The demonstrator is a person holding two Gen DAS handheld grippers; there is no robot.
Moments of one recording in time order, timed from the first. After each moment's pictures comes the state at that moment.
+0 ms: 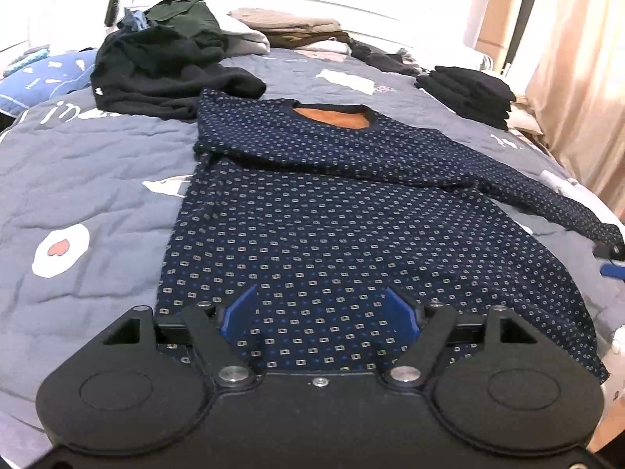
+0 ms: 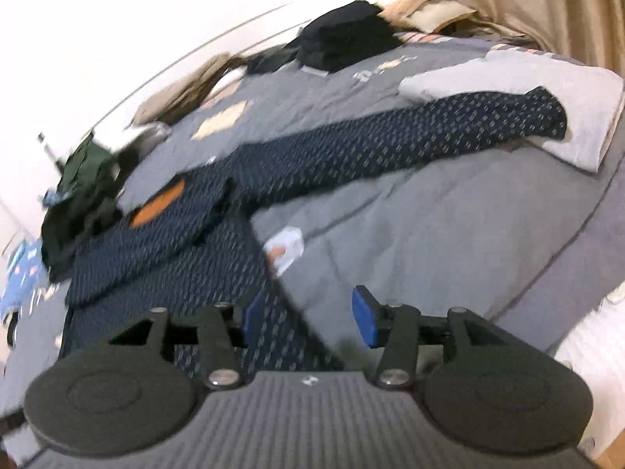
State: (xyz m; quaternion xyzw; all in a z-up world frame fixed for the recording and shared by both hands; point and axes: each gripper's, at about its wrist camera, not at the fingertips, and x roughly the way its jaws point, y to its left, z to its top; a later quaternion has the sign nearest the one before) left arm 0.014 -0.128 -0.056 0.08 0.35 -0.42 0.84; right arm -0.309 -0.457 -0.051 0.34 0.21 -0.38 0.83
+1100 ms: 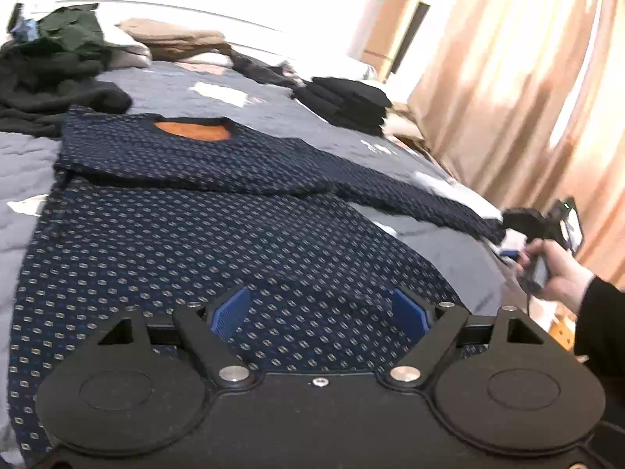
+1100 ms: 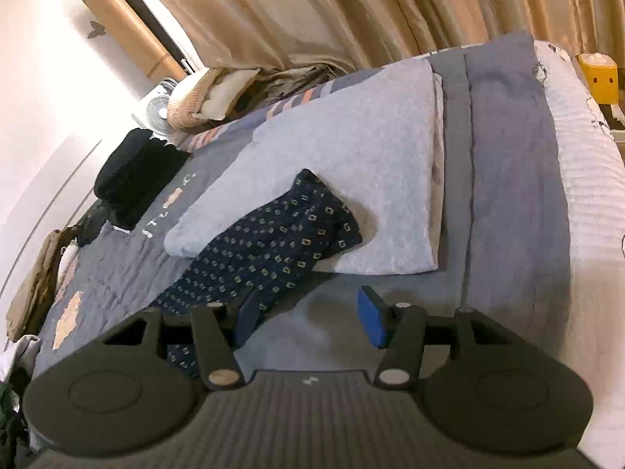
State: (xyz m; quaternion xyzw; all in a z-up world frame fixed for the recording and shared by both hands) left arm -0.030 -0.157 -0.056 0.03 0.32 -0.58 0.75; right arm -0.403 -0.610 -0.099 0.45 0.05 -0.60 0.66
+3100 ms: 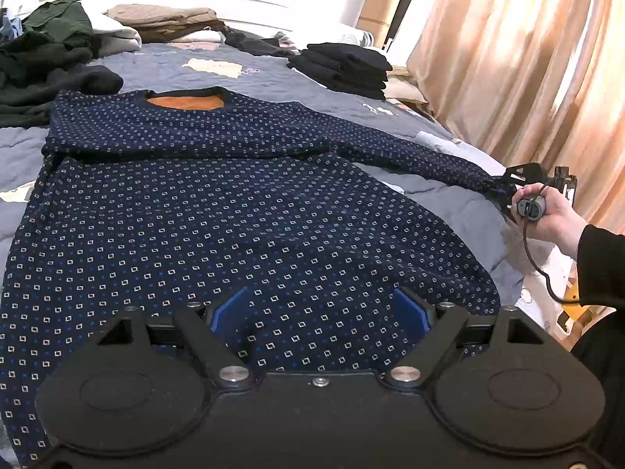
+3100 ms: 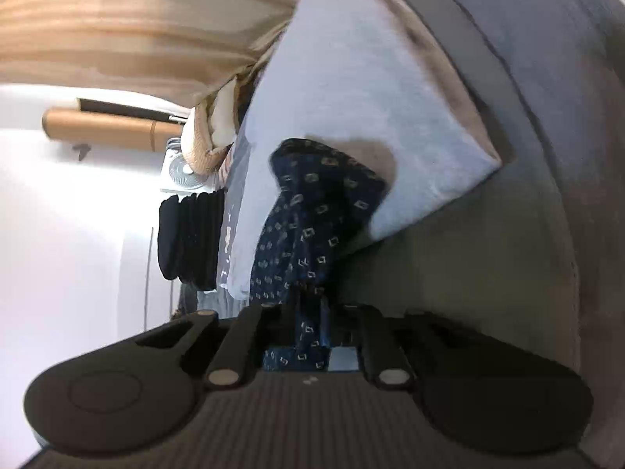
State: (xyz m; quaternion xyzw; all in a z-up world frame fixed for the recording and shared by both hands) left arm -0.038 -0.168 -0.077 0.08 0.33 -0.58 0.74; right arm -0.410 -0.643 -0.152 0.63 -0.16 -0.47 0.60
